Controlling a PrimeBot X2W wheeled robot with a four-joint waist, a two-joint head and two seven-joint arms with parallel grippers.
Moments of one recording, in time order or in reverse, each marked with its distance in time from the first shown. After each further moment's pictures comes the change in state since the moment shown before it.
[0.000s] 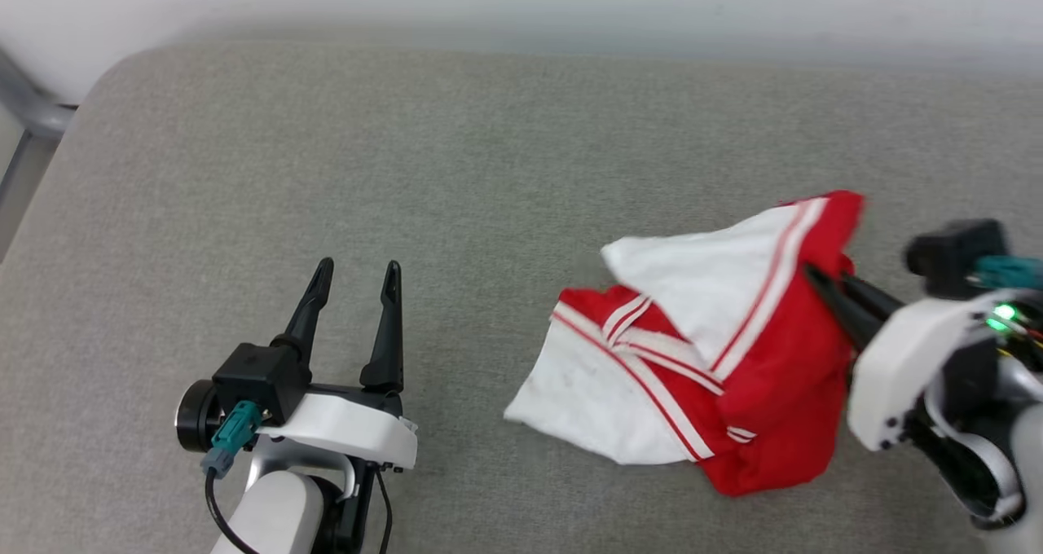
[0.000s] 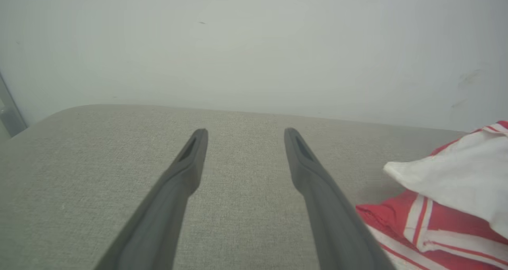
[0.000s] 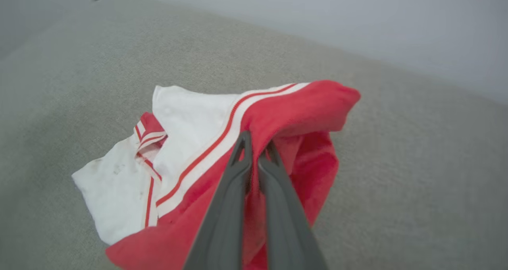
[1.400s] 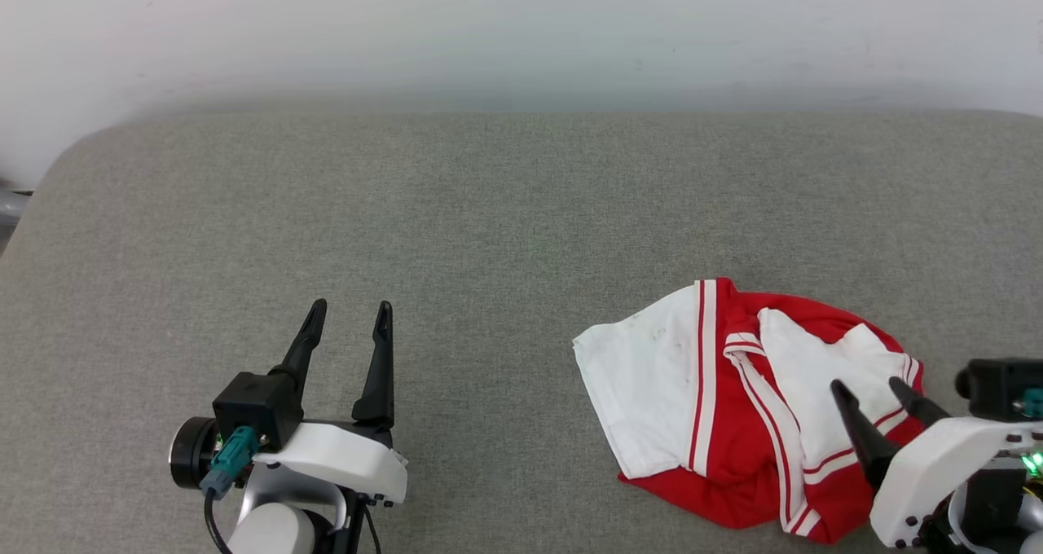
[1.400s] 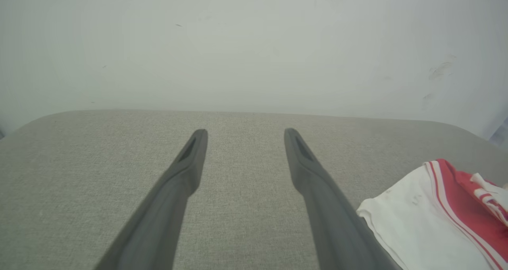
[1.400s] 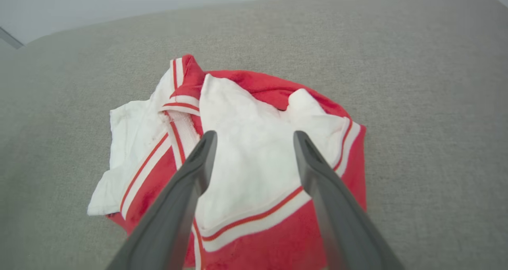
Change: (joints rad) left arm 0.065 0.038 -0.012 -0.002 -0.021 0.028 0.031; right arm 0.288 0.205 -0.297 0.057 -0.077 0.000 -0.157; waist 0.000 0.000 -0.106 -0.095
